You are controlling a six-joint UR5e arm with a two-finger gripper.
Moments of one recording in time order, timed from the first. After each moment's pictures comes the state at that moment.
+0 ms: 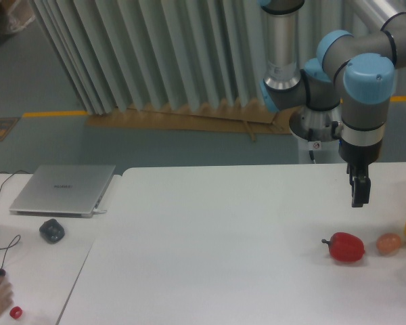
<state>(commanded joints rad) 2.45 -1.76 -1.48 -1.47 1.56 1.84</state>
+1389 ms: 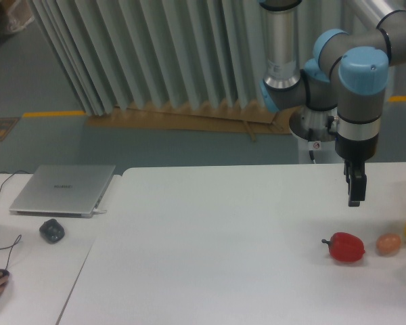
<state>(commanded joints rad) 2.45 -1.76 -1.49 -1.46 1.54 1.84</state>
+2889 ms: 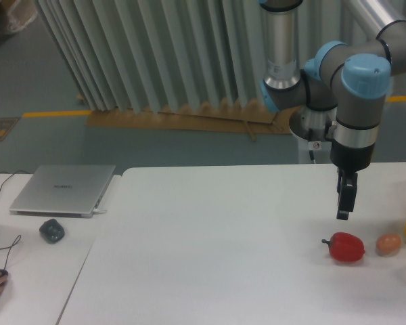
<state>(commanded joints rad) 2.46 -1.77 -1.52 -1.28 1.41 1.98</state>
